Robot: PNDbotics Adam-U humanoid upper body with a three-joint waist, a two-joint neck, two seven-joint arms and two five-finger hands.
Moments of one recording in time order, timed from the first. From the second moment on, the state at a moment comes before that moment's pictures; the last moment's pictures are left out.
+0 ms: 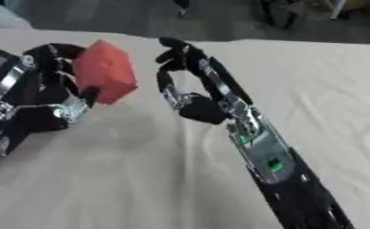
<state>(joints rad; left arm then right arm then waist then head) -0.50 0.38 -0.24 -1.93 -0.10 0.26 -0.03 -0.61 -0.21 0.29 -1.63 0.14 -0.23 0.05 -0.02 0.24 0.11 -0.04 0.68</state>
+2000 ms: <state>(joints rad) -0.48 0.33 0.13 -1.65 -0.36 0.67 0.40 -0.60 -0.22 0.26 -1.65 0.13 -0.17 -0.13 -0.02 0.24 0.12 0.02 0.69</state>
